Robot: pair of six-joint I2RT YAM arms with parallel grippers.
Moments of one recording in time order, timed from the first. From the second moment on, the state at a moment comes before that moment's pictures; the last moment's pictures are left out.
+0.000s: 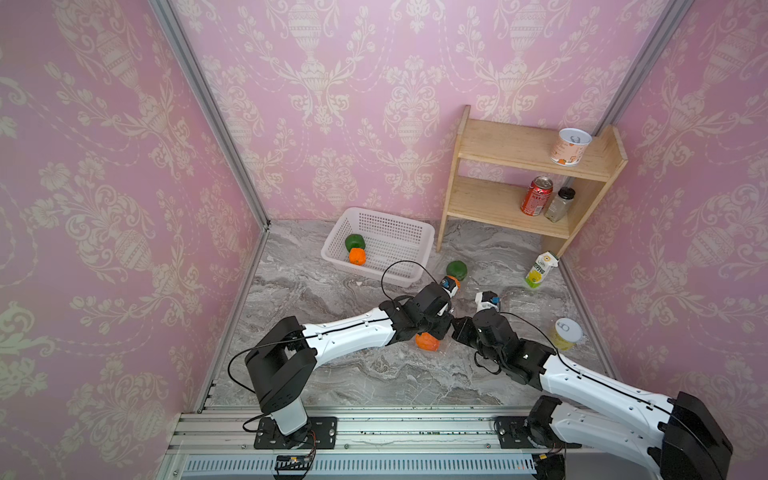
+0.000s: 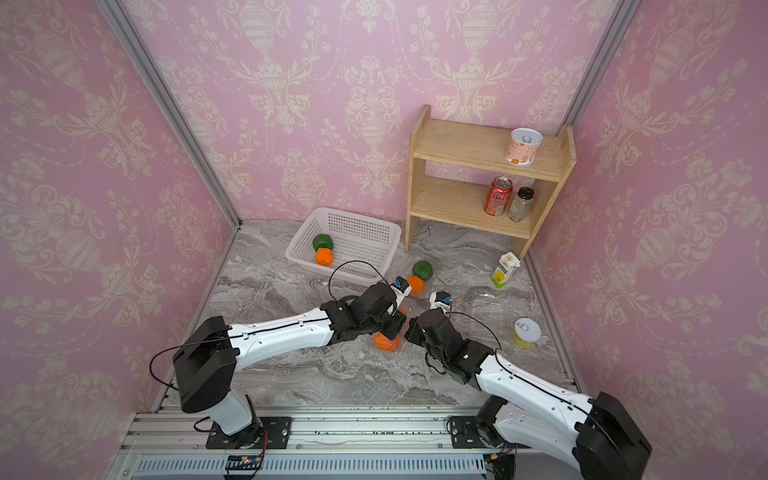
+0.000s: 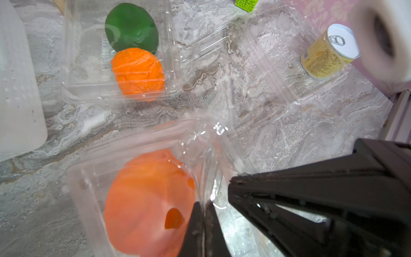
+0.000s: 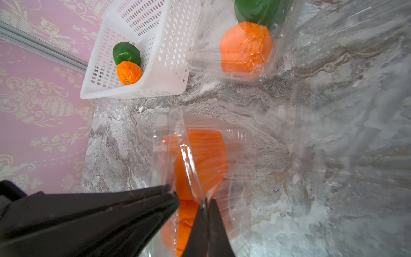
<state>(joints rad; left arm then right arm) -0.98 1.70 1.18 -0.27 -0.04 -0.32 0.75 1.00 0.49 -0.12 0.23 0.99</state>
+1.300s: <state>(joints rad) -0.80 1.38 0.97 -0.34 -0.18 -0.15 0.75 1.10 0.58 -0.34 0.30 1.01</state>
